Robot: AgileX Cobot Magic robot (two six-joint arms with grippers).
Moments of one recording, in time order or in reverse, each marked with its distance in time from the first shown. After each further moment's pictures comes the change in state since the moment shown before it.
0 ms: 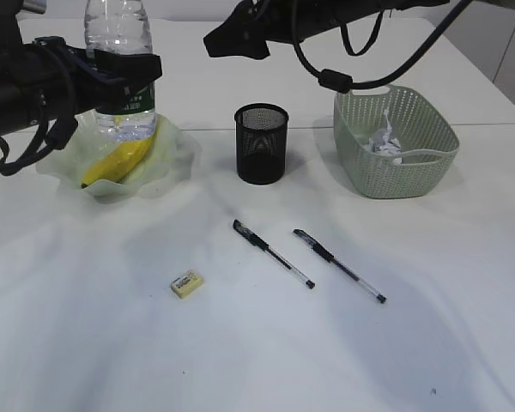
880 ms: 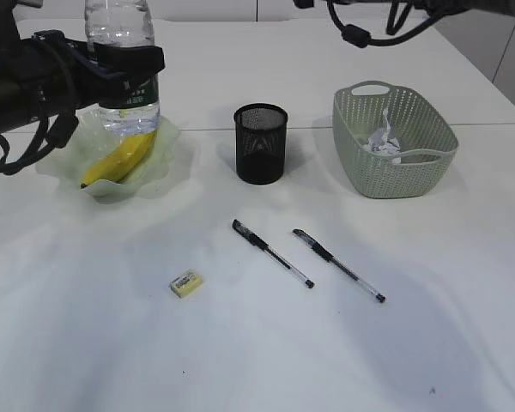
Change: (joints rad) left arm 0.000 0.000 0.000 0.002 -0.049 0.000; right arm -0.044 -0.005 0.057 0.047 -0.625 0.056
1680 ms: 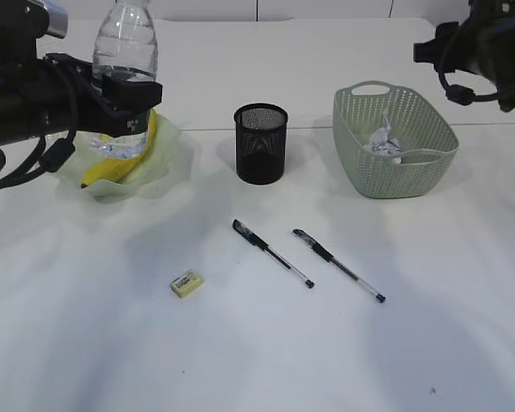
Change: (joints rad) left arm 0.001 0.000 0.002 0.072 0.133 0.136; right arm -0.061 -0.243 0.593 0.193 -0.699 -0.136
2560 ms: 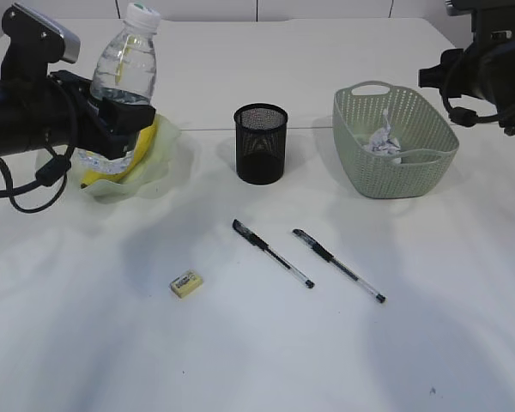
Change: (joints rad) left arm 0.009 0.020 0.006 0.011 0.083 0.117; right arm 0.000 -0.007 0.078 0.045 -0.039 -0.014
